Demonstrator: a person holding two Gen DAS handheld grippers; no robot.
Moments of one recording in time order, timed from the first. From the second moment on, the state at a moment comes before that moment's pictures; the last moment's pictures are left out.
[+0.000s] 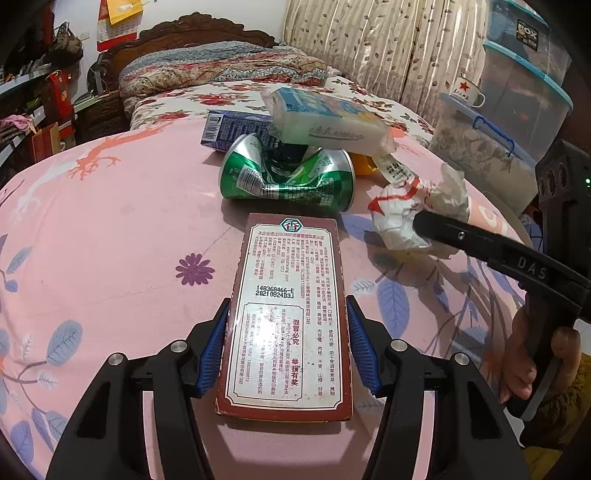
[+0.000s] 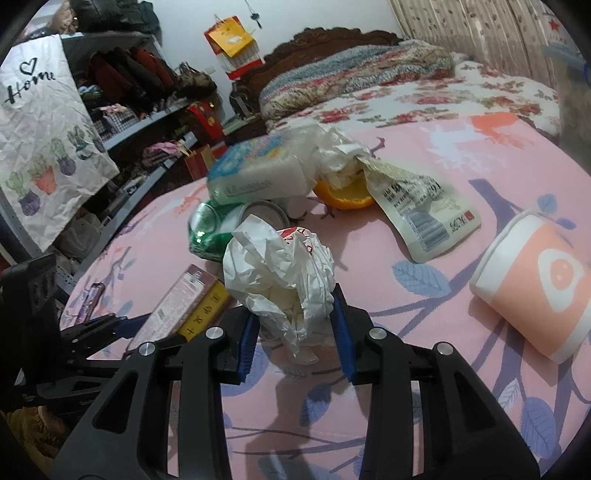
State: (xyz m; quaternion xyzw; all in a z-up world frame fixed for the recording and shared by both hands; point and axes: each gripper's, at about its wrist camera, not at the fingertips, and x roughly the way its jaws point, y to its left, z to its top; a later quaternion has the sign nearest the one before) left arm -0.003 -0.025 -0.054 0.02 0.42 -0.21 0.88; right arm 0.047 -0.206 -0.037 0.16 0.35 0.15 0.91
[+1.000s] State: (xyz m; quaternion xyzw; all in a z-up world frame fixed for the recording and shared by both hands) left arm 0.054 -0.313 0.050 0.05 0.44 -0.51 0.74; right arm -0.077 -0.509 -0.006 0.31 0.21 -0.13 0.92
